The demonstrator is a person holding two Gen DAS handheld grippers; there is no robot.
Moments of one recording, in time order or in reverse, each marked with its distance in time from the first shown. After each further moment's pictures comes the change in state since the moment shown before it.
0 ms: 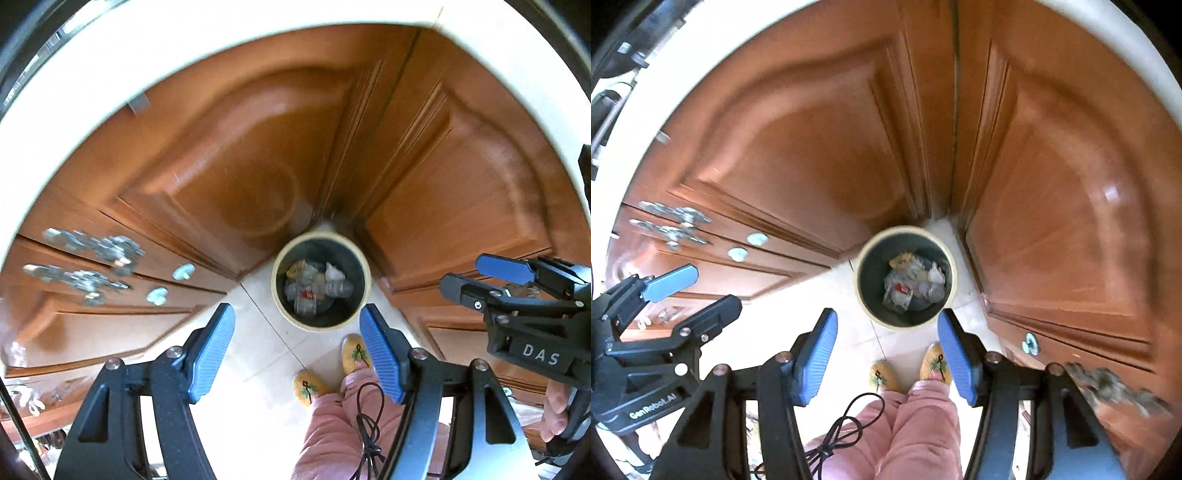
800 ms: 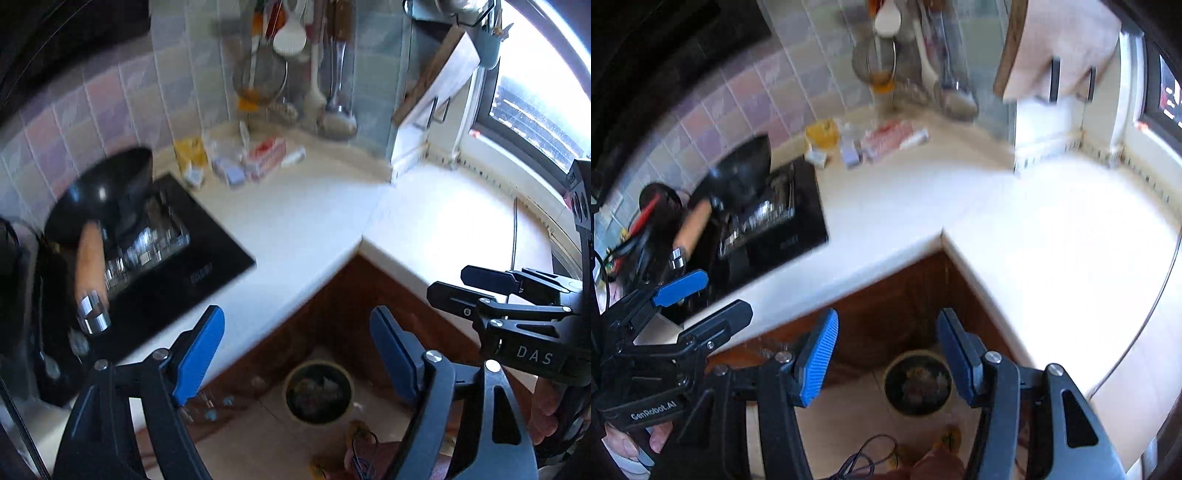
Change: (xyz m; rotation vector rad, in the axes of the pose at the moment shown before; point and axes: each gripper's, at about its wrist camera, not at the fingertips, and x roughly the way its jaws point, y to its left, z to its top) left arm -0.244 -0.021 0.093 0.140 -0.449 0.005; right arm -0.236 0.025 0.053 0.016 -0.456 0.025
